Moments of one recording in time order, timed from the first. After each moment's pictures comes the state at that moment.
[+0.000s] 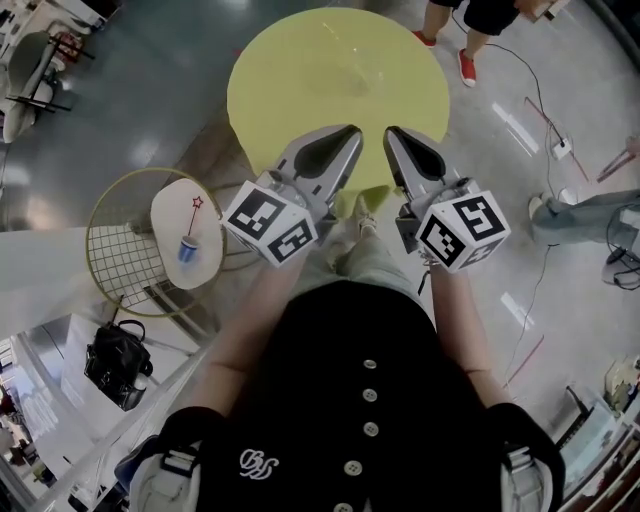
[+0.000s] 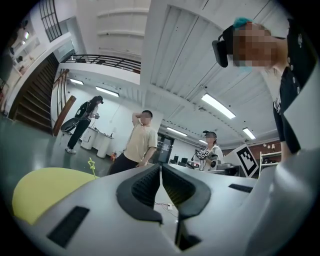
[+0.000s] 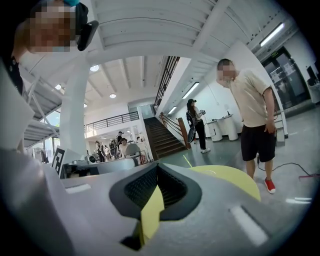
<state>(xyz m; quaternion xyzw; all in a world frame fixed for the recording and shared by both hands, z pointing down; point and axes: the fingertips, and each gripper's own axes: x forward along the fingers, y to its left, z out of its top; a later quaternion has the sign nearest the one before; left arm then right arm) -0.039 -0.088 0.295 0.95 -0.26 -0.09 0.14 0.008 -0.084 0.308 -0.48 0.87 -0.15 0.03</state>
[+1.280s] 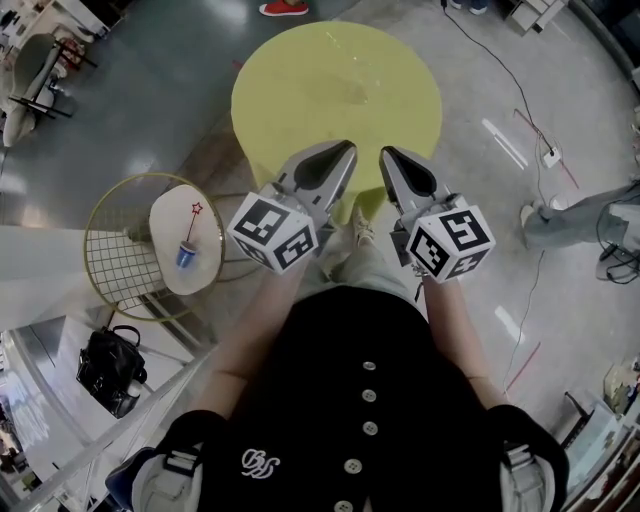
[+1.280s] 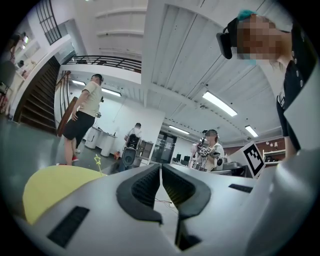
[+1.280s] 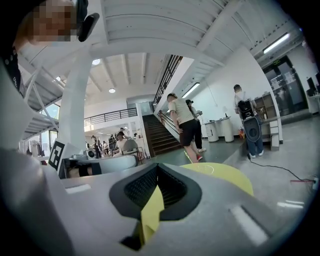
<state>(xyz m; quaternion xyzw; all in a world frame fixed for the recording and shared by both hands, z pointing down) -0.058 -0.059 0.298 0.95 -0.27 -0.08 0.14 -0.008 -0.046 0.311 -0.49 0.86 -0.14 0.00</state>
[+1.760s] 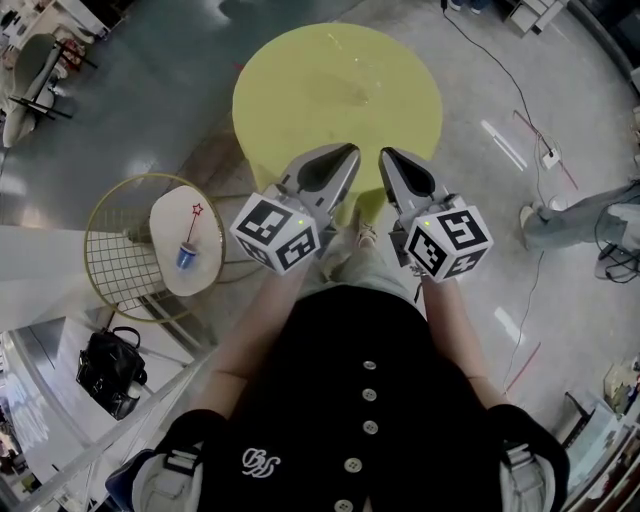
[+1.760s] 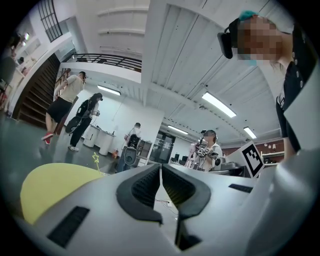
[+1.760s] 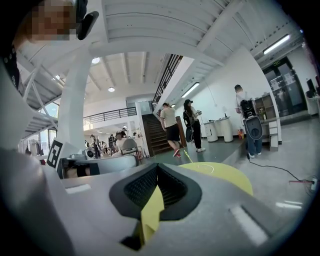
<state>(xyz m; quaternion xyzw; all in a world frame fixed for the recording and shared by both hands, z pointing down) -0.058 -0.054 0.301 0.95 -0.26 -0.08 0.15 -0.013 -0.046 0.314 -0.50 0.86 -0.14 -0.01</state>
